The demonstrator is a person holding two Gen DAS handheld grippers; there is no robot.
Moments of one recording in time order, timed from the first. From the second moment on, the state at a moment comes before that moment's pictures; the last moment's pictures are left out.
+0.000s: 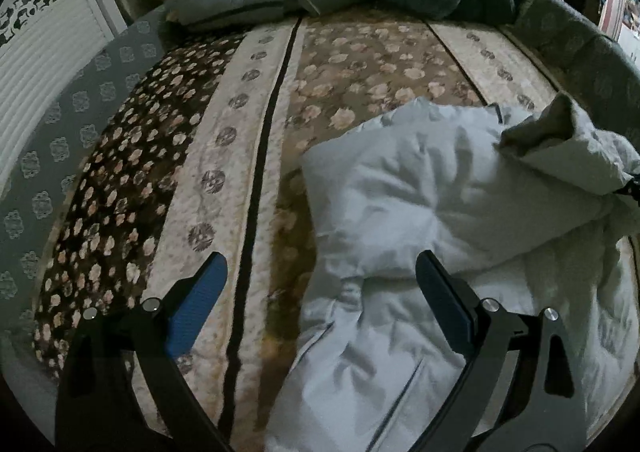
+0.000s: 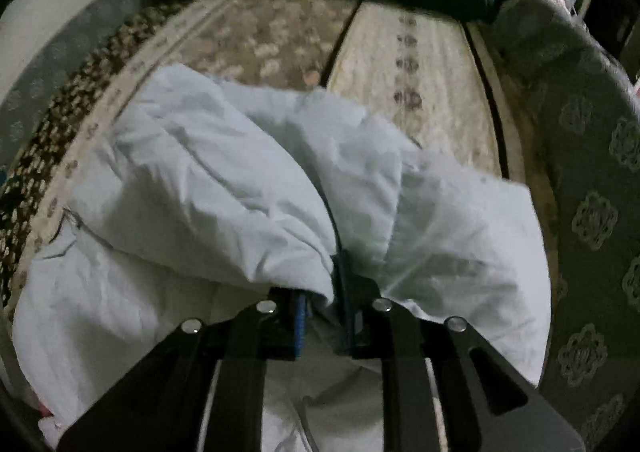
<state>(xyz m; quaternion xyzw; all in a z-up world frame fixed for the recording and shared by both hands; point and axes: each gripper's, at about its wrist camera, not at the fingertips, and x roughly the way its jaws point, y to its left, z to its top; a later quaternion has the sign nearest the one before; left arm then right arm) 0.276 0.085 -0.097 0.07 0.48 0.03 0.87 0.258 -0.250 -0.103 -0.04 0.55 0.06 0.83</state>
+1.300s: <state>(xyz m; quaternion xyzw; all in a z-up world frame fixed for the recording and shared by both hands) 0.376 -0.174 -0.144 0.09 0.58 -0.19 0.79 0.180 -0.452 -0.118 0.05 0.51 -0.12 0.85</state>
